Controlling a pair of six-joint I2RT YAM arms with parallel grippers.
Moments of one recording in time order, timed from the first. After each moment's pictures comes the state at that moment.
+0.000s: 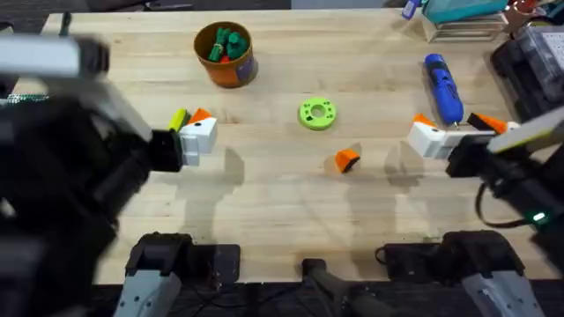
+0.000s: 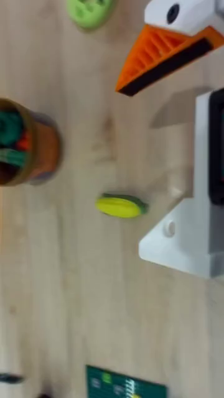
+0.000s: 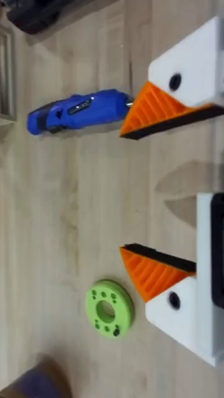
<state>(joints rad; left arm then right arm) -0.01 0.44 0.58 -0.69 -0.02 0.07 0.00 0.30 0.42 -0.61 -0.03 0.06</state>
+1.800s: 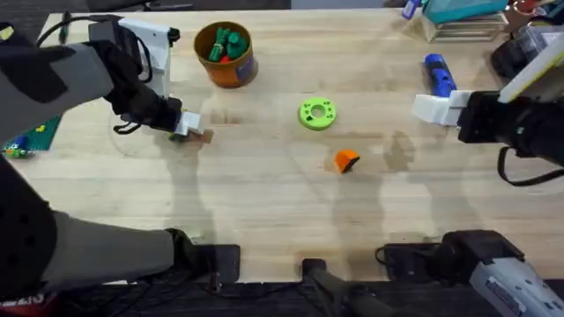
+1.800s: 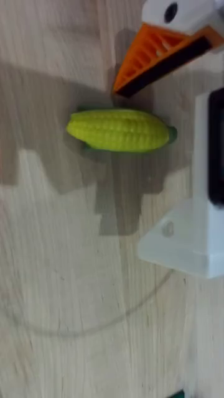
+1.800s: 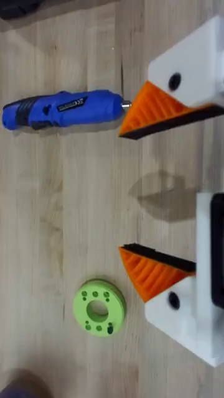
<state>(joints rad) 0.23 1.58 0.92 -0.64 -0.03 0.39 0.00 0.72 0.73 -0.74 -0.03 0.06</state>
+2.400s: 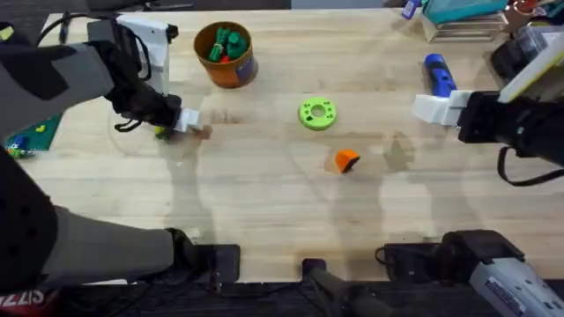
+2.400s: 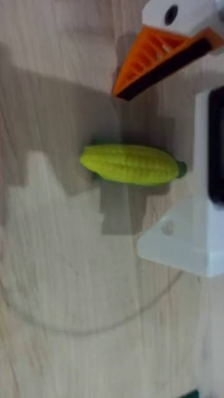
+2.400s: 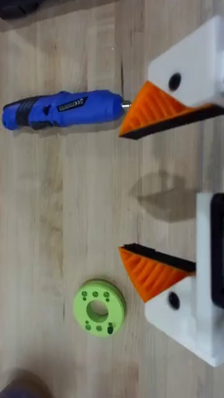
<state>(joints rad) 0.24 1.60 0.92 -0.59 -0.01 0.39 0.00 0.72 0.73 -0.74 -0.03 0.06</state>
